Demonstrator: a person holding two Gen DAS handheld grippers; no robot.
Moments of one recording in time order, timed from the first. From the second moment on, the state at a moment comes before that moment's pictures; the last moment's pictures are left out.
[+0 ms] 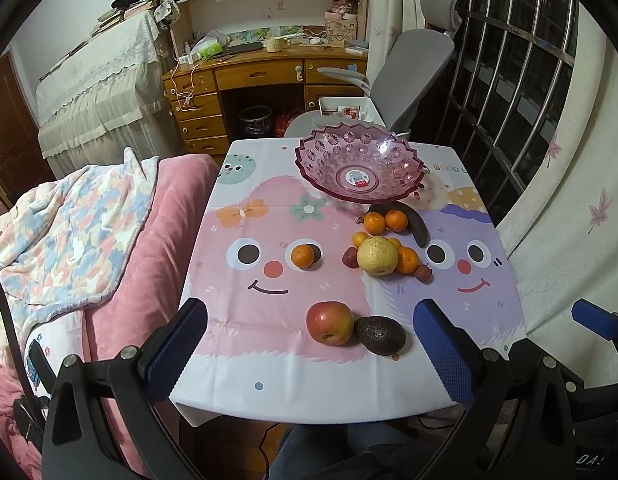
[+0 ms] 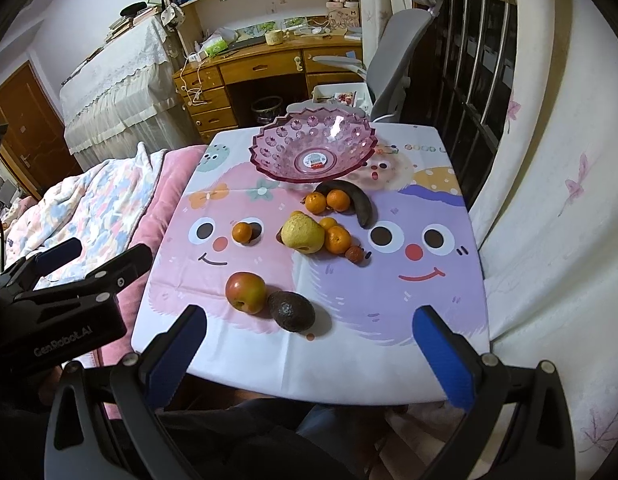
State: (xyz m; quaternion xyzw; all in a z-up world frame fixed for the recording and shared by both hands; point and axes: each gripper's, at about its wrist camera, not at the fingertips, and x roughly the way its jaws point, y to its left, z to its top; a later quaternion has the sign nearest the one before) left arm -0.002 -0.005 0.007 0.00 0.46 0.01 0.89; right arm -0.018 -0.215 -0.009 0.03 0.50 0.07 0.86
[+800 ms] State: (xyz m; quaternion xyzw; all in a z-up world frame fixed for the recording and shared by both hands) left arm -0.016 -0.021 0.014 -0.01 0.45 0.04 0.89; right arm -0.024 -0.224 -0.014 -0.02 0.45 0.14 0.88
